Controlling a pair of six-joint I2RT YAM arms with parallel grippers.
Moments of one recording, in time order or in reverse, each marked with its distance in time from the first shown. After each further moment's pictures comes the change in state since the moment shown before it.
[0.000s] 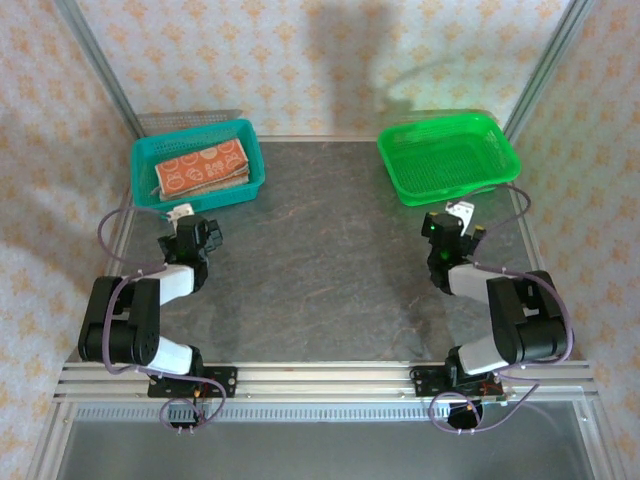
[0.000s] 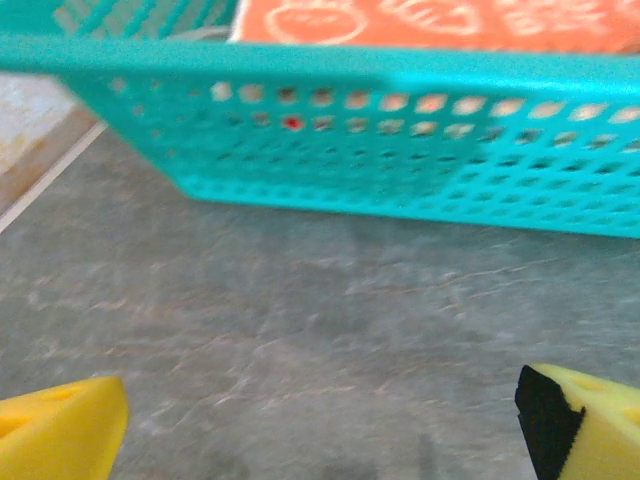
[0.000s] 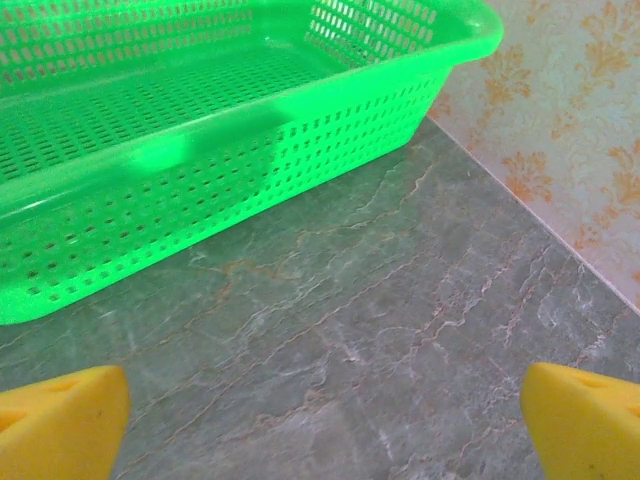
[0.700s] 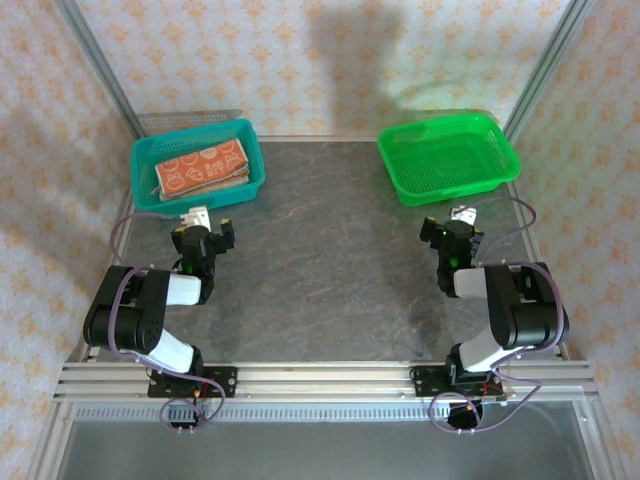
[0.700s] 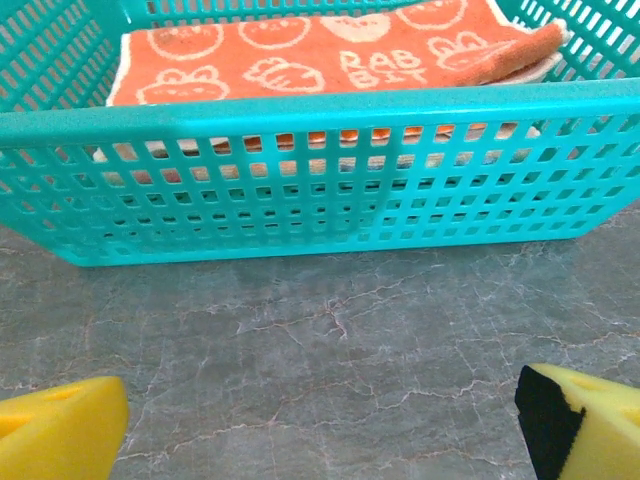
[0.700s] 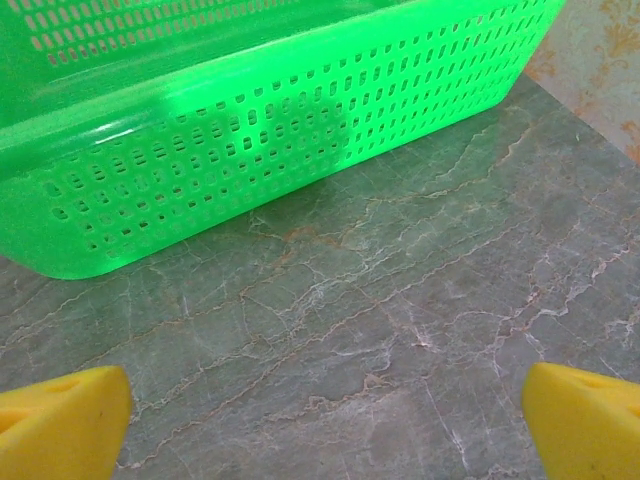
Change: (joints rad) left arm -0.047 0.076 -0.114 0.364 0.100 0.116; right arm -0.089 0.068 -0.054 0.144 -0.269 0.000
